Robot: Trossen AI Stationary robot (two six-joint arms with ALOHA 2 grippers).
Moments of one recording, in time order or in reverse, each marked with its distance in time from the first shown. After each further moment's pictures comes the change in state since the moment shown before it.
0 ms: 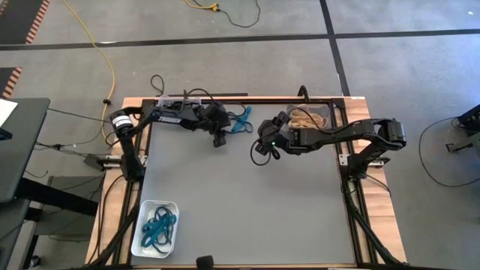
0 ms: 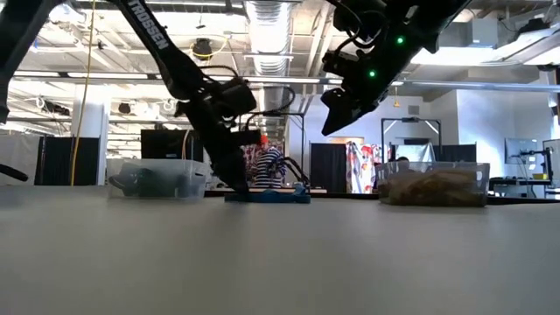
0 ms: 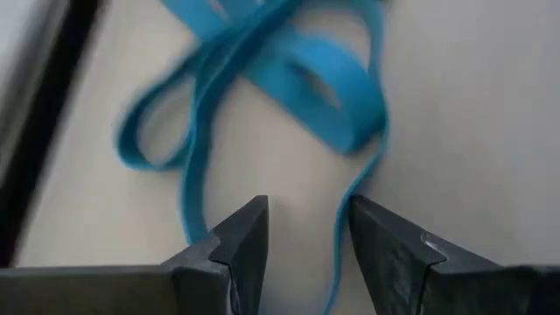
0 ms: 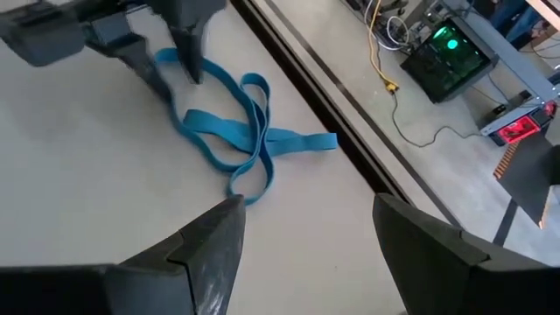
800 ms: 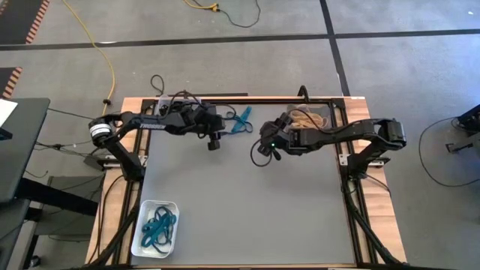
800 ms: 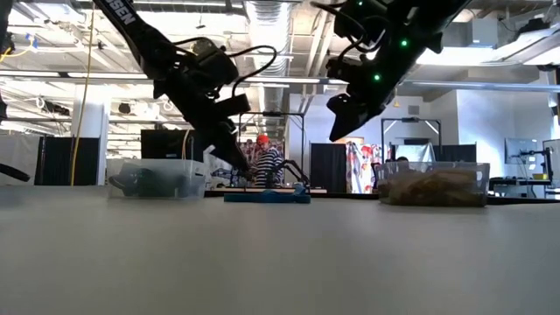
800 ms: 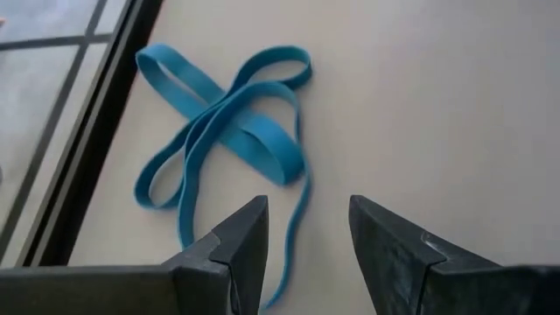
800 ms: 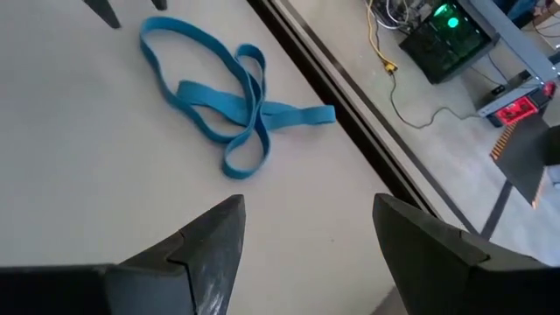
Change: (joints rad) left arm -0.051 -0.232 -0.153 0.092 0.073 0.041; right arm 0.002 0.001 0.000 -0.087 0.009 0.056
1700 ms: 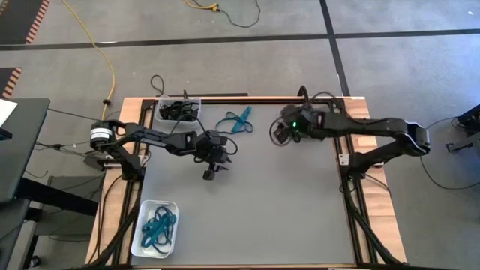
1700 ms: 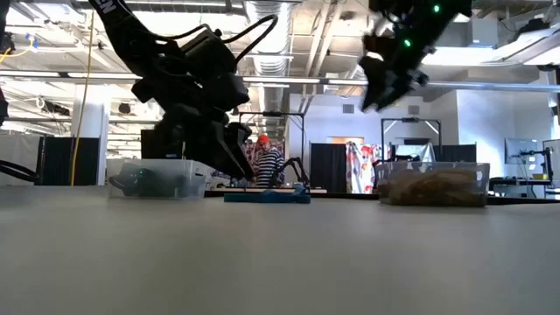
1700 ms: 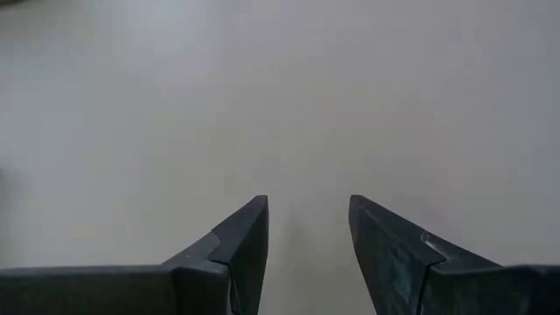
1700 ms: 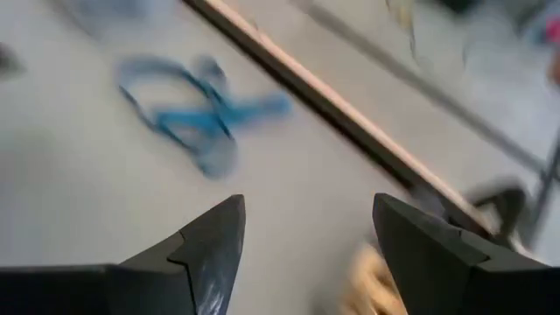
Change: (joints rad) left arm -0.281 0.000 -0.117 0.102 0.232 0.004; right arm -0.147 -0.284 0.029 -0.318 -0.190 0.193
